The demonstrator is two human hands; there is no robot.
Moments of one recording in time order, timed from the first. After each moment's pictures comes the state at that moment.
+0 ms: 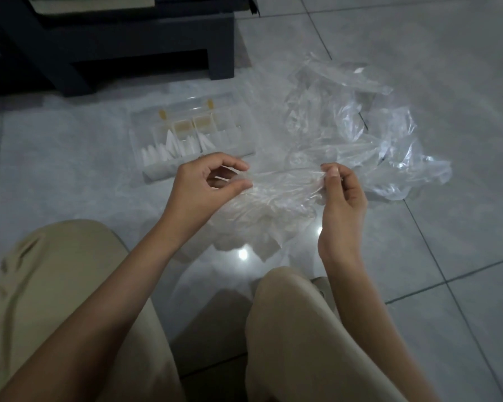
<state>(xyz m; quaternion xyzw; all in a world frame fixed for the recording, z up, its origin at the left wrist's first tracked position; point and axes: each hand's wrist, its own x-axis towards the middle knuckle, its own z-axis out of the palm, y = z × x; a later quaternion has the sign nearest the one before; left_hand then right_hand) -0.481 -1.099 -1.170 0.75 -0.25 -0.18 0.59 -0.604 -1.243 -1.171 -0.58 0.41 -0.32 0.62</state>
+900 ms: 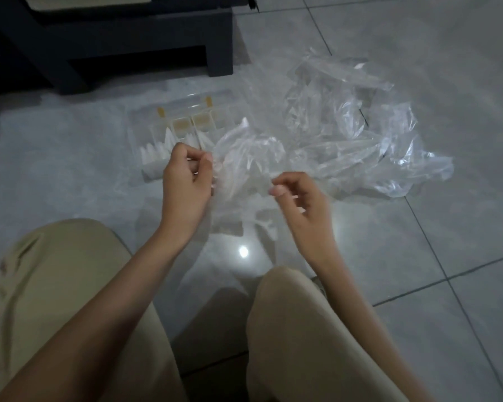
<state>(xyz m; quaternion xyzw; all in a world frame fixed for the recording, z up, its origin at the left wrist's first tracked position) -0.477 -1.101 -1.185 0.80 -0.12 -0.07 0.58 -0.605 -1.229 -1.185 -0.77 0.23 -0.19 0.56</state>
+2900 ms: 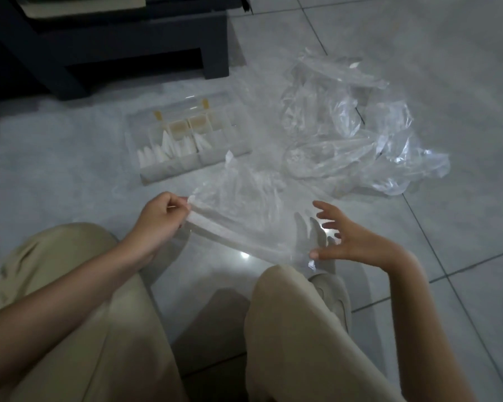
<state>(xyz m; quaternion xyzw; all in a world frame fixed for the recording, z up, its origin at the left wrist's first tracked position) -0.471 -1.048 -1.218 0.83 -0.02 -0.27 0.48 -0.667 -1.318 -1.207 -0.78 0.25 0.25 0.52</state>
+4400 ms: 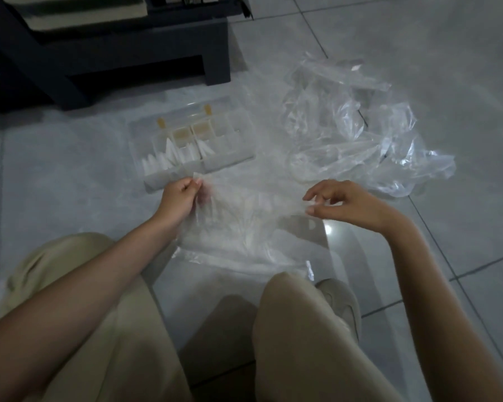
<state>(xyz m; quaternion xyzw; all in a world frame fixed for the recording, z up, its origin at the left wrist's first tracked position) -0.425 -1.086 -1.264 0.80 -0.05 -0.26 0.54 -0.613 -1.334 -1.188 -0.86 0.17 0.13 0.47</state>
